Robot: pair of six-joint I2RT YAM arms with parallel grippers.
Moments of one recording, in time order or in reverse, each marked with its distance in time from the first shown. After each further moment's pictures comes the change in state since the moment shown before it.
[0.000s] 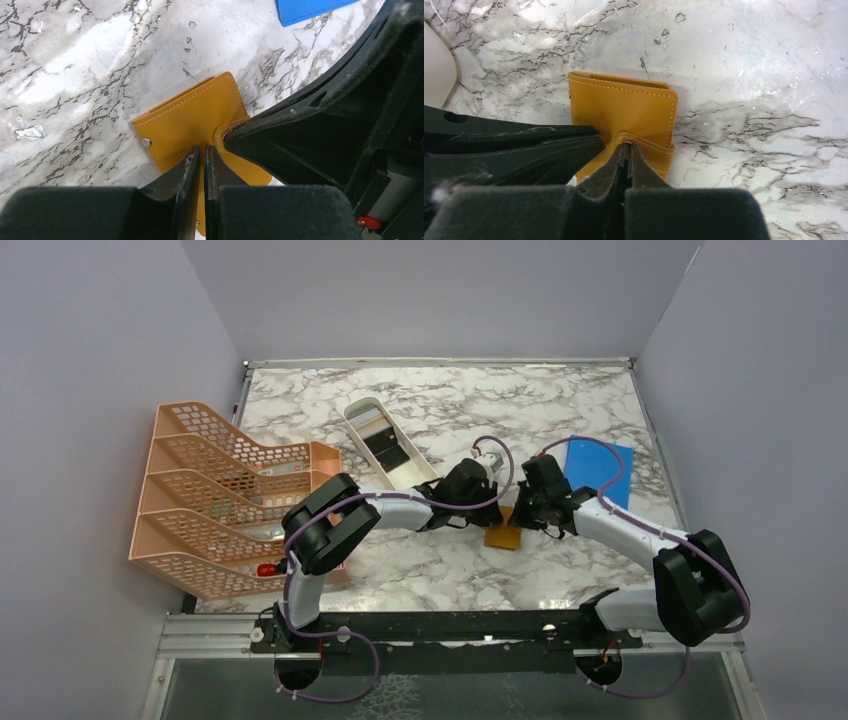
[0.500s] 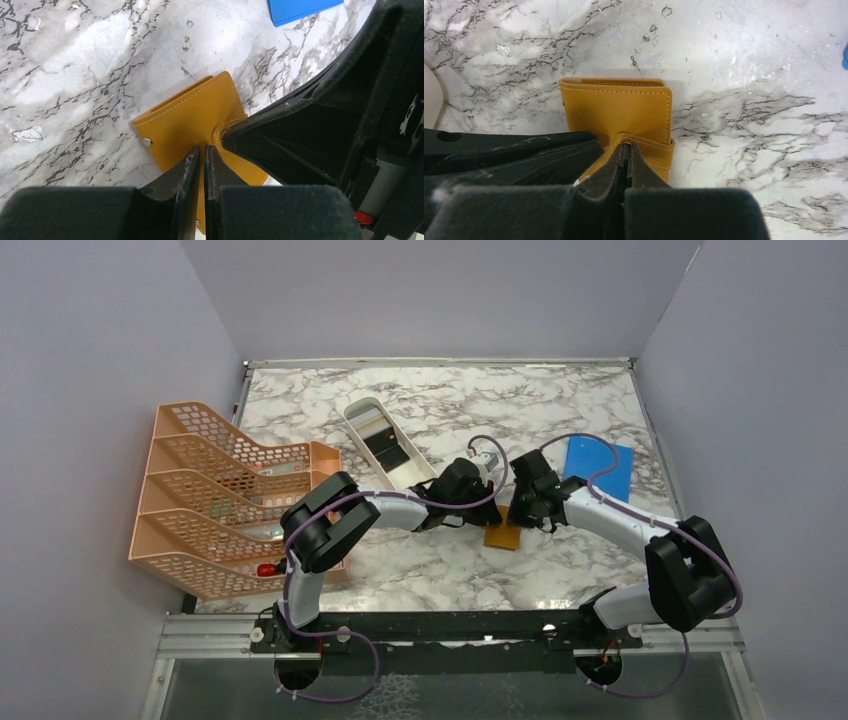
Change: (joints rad) left arm 0.032 0.000 -0.052 0.099 0.073 -0.032; right arm 0.057 0.069 0.103 -0.126 0.110 0.121
